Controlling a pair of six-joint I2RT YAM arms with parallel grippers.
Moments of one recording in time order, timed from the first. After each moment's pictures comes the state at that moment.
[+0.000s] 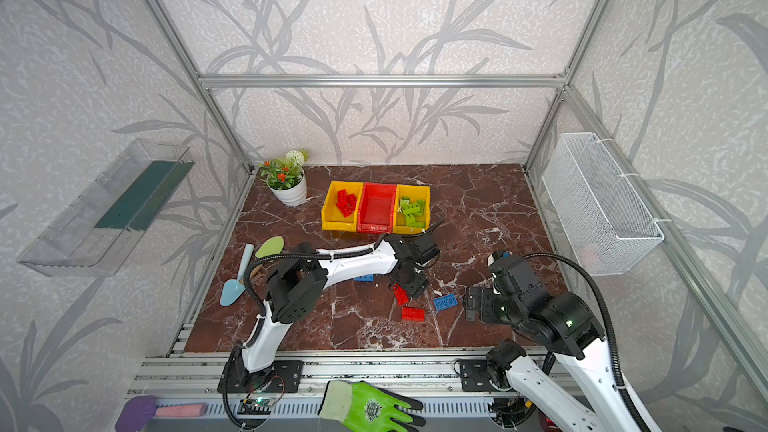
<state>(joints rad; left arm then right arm) -1.01 2.17 1.65 -0.85 -0.05 -0.26 0.52 0.67 1.03 -1.44 0.03 0.58</state>
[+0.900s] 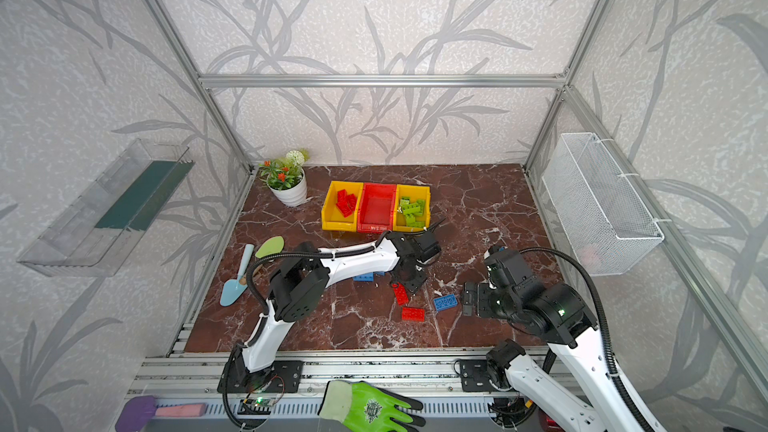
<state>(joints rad) -0.99 2.19 1.70 -0.89 -0.08 -0.23 0.52 0.73 1.05 -1.42 0.03 0.57</state>
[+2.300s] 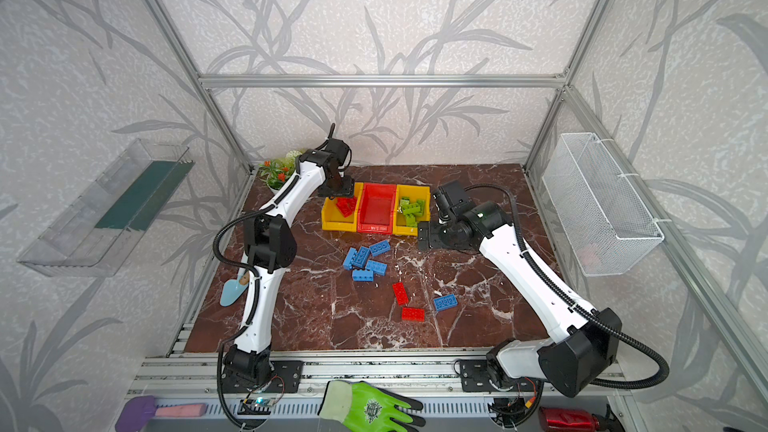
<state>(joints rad) -0.30 2.40 2.37 -1.18 -0.11 -0.28 0.51 1.36 1.38 -1.10 0.00 0.47</state>
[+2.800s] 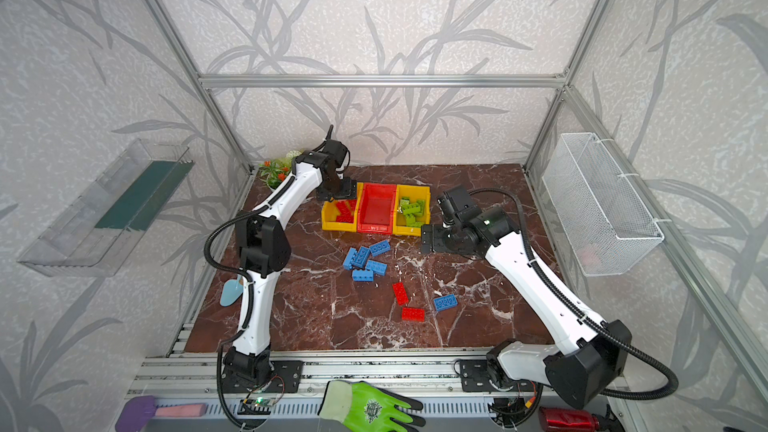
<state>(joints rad) -0.32 2.26 2.18 -1.14 -0.04 -0.34 0.51 1.25 1.30 -1.10 0.00 0.50</state>
